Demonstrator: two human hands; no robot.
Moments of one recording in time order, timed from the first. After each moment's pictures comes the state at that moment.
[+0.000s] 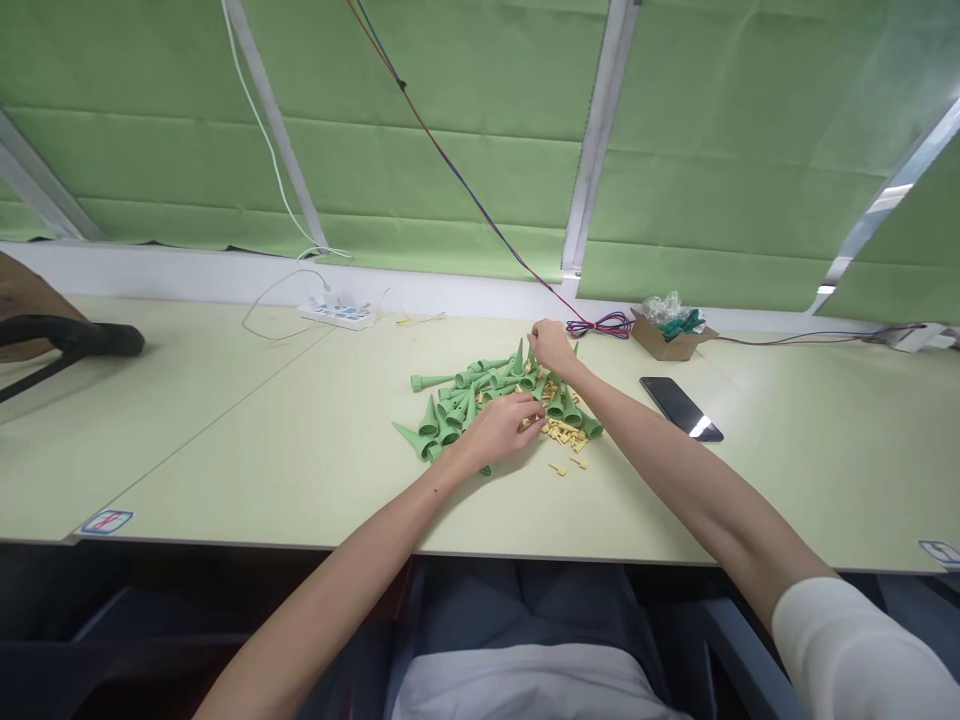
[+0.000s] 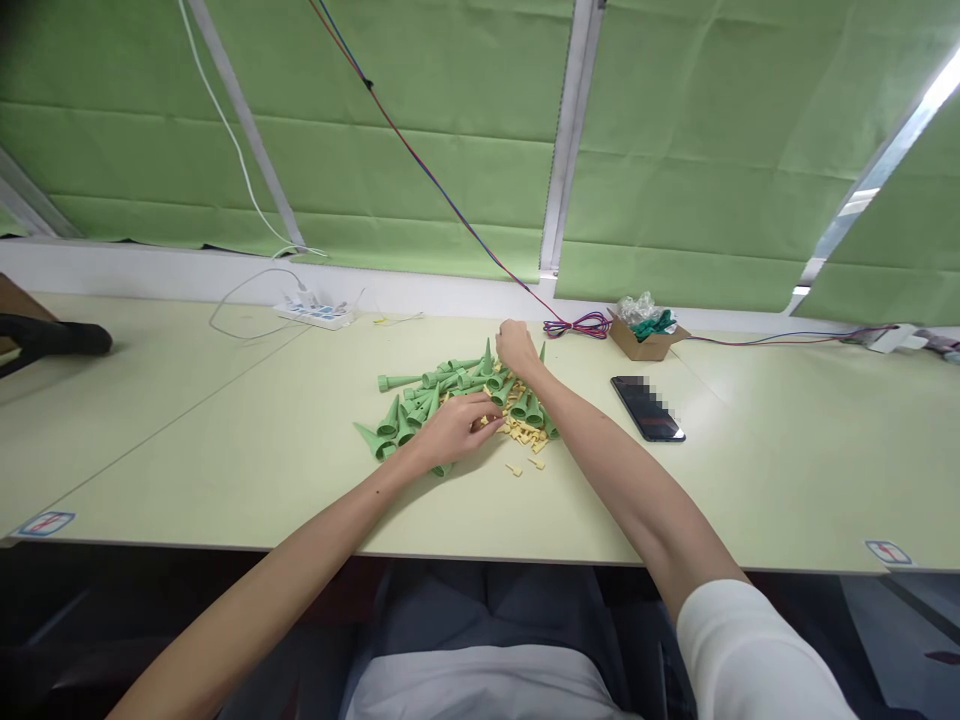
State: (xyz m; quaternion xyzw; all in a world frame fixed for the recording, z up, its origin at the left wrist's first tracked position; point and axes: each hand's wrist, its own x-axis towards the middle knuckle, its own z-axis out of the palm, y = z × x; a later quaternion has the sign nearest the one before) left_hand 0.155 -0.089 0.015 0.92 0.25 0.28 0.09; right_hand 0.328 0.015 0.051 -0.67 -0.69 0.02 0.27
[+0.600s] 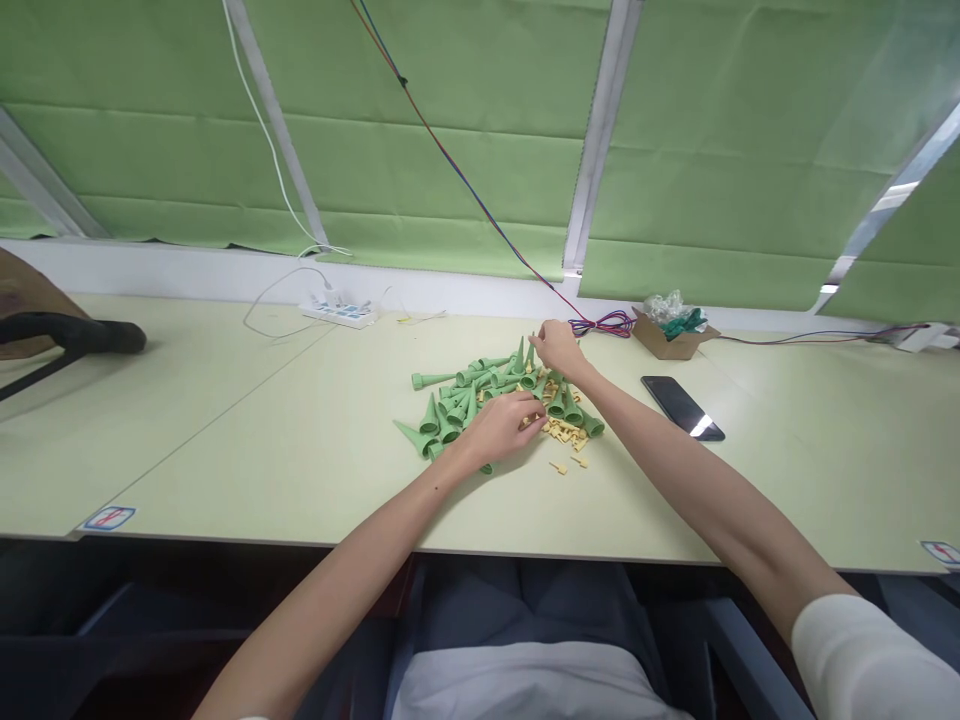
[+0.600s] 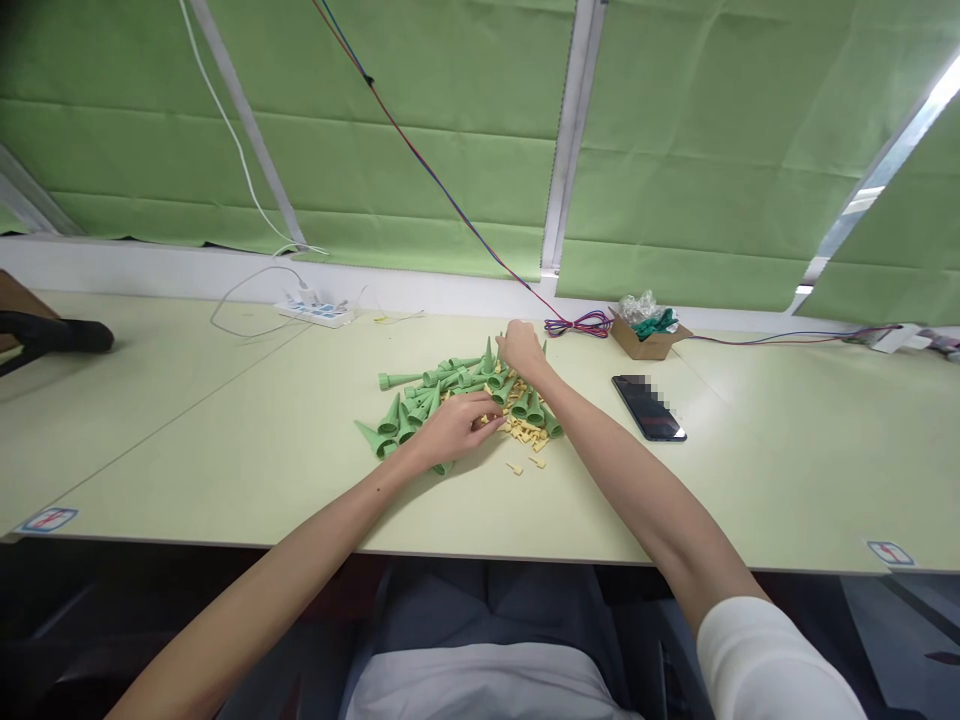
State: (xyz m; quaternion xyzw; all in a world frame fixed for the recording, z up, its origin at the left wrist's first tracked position) left_hand 0.155 -0.088 0.015 0.92 0.25 0.28 0.09; right_hand 0.331 0.000 0.053 -0.69 -0.68 -0.01 0.26
